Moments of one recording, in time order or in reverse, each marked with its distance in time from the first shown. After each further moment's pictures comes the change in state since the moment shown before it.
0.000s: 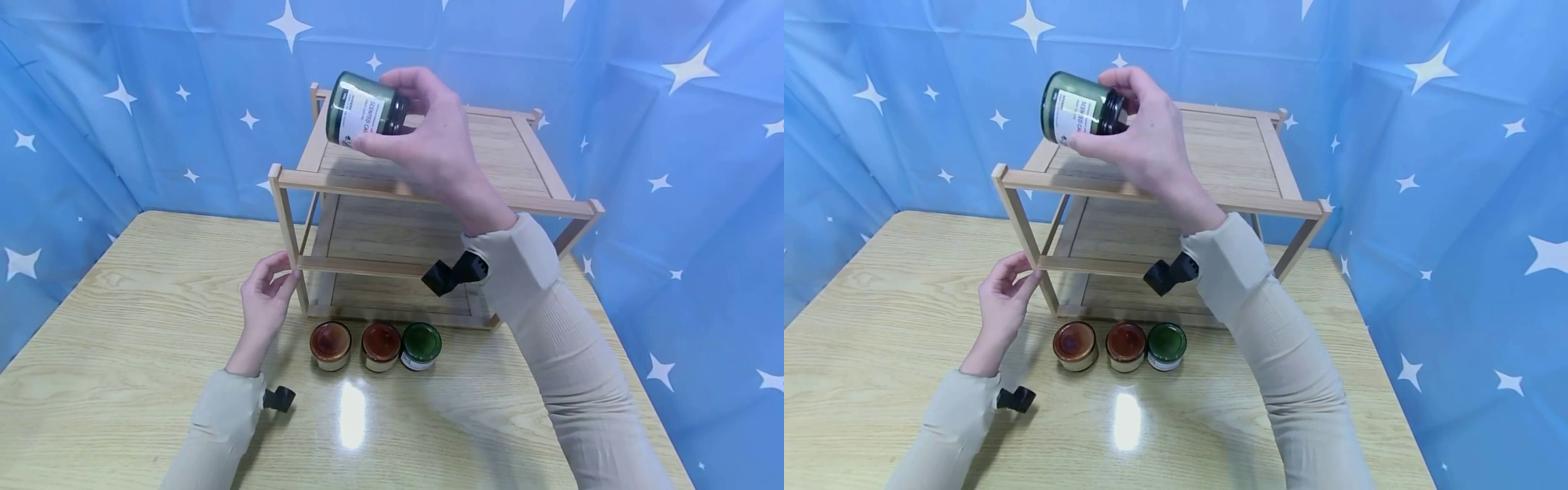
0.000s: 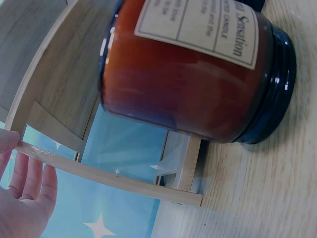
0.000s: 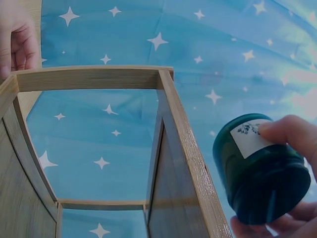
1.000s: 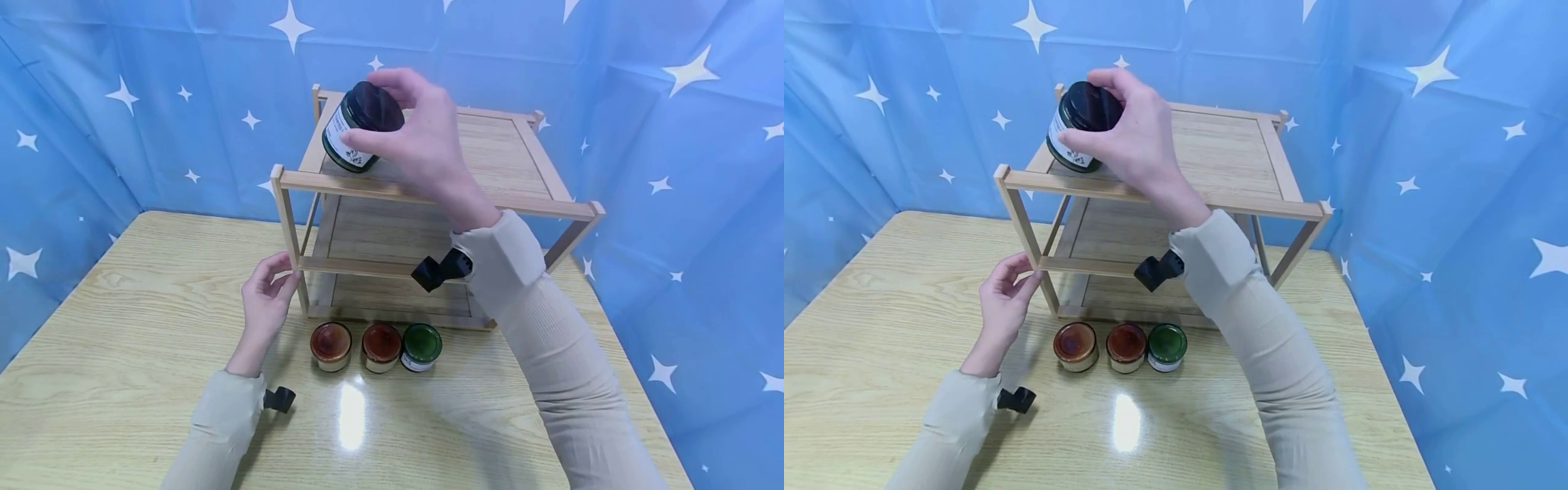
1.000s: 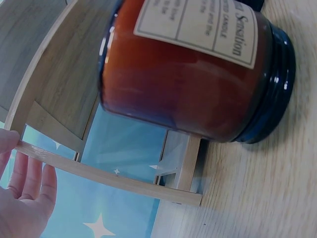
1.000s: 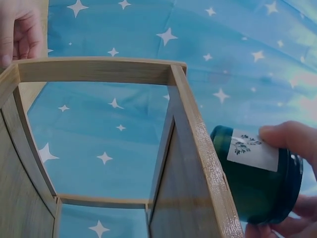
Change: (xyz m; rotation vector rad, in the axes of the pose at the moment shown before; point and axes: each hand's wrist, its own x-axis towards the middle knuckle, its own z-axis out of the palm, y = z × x) left_hand 0.000 0.001 0.001 -0.010 0.006 0.002; right_hand 0.006 -0.001 0.009 -0.145 0.018 -0.089
